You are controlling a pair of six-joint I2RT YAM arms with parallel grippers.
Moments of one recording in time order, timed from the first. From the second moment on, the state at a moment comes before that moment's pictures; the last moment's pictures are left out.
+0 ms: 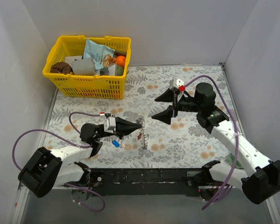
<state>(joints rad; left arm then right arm) -0.60 1.14 0.29 1.35 0.85 -0.18 0.49 1.08 0.93 0.01 -0.92 -0.05</state>
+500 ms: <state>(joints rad) -0.60 1.28 0.34 1.35 0.74 -0.44 0.52 1.15 0.93 0.15 -1.14 0.05</state>
